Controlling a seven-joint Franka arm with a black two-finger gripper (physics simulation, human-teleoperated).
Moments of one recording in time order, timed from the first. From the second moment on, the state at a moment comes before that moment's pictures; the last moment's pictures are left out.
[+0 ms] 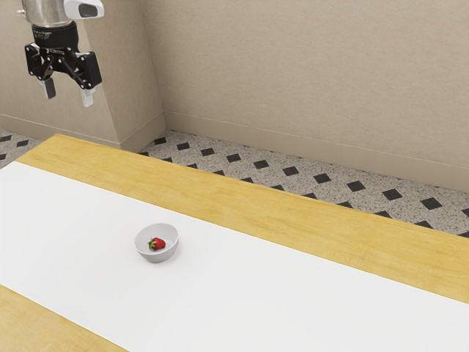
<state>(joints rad) 0.18 -0.02 -0.04 -1.42 0.10 1.31 0.04</state>
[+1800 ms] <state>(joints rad) 0.09 0.35 -0.03 -1.97 0.03 2.30 -0.02</state>
